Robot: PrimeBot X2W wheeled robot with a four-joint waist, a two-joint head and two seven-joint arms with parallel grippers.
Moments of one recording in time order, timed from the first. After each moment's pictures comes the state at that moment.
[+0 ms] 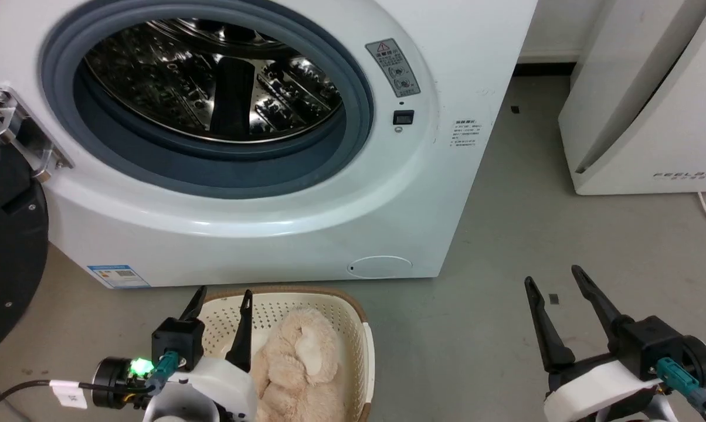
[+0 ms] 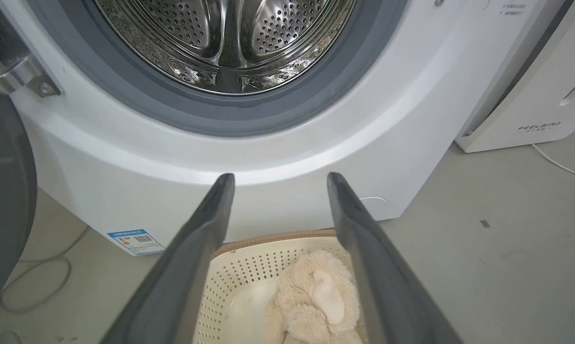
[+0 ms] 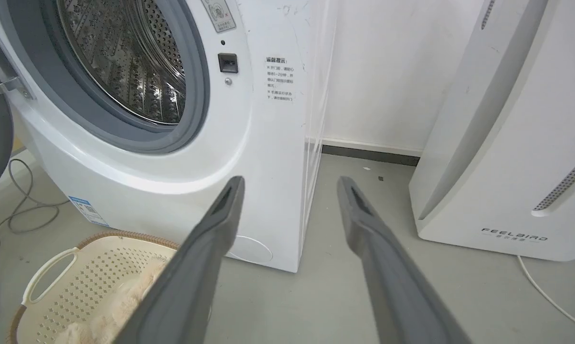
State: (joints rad) left arm -0.08 0.07 -0.05 0.19 -0.02 -0.04 -0.08; right arm -0.01 -0.05 0.03 -0.02 0.02 0.13 -0.08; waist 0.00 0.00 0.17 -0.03
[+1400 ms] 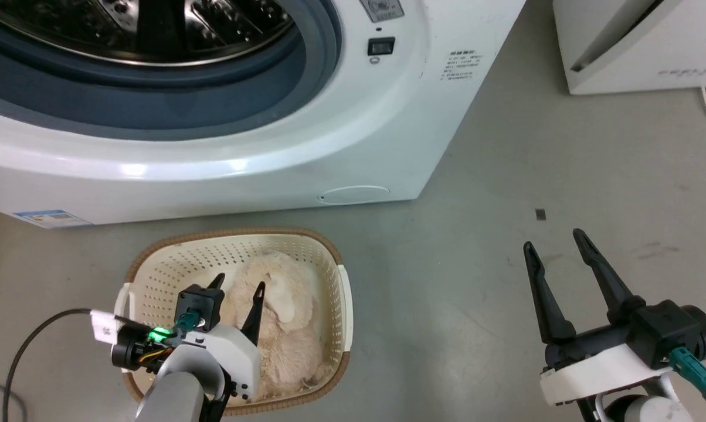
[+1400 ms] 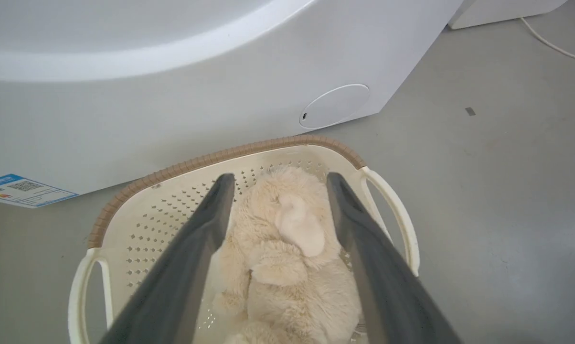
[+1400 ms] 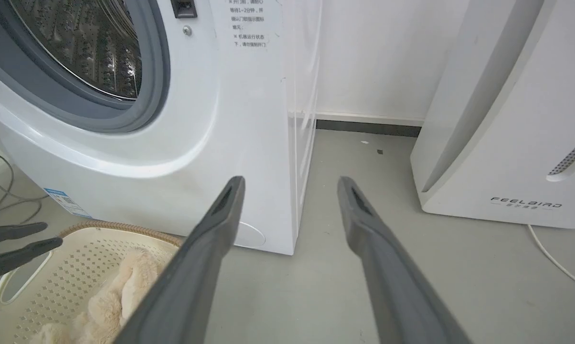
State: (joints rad) left arm -0.34 0.14 -0.16 0.62 -0.08 -0.08 -0.17; right arm -0.07 -0.05 0.05 -0.04 0.05 0.13 -0.17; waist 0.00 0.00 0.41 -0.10
